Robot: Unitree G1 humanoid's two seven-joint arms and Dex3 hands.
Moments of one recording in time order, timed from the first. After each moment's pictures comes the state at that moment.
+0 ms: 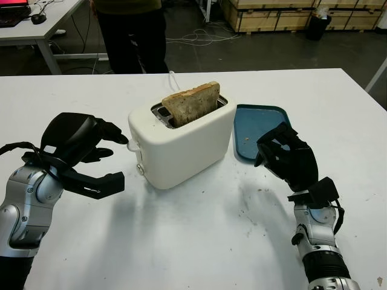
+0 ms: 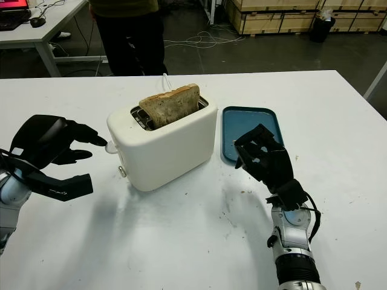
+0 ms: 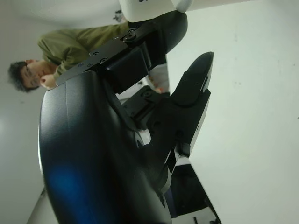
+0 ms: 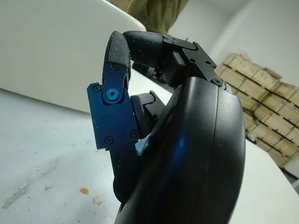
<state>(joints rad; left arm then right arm) -0.13 0.63 0.01 -0.24 0.72 -0.06 -0.23 -0.21 -0.18 -0.14 0.50 0.18 -0.57 0.39</state>
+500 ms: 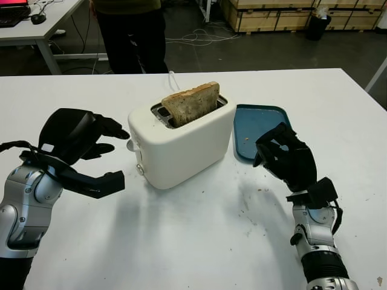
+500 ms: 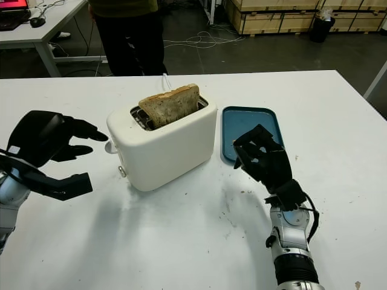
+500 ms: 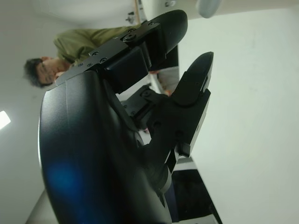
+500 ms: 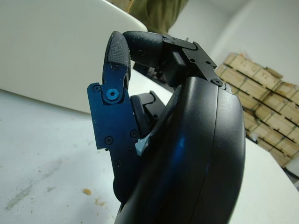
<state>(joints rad) -0.13 0.63 0.03 -0.29 0.70 -0.06 -0.19 -0.21 -0.18 -0.14 0.50 0.18 -0.57 0.39</state>
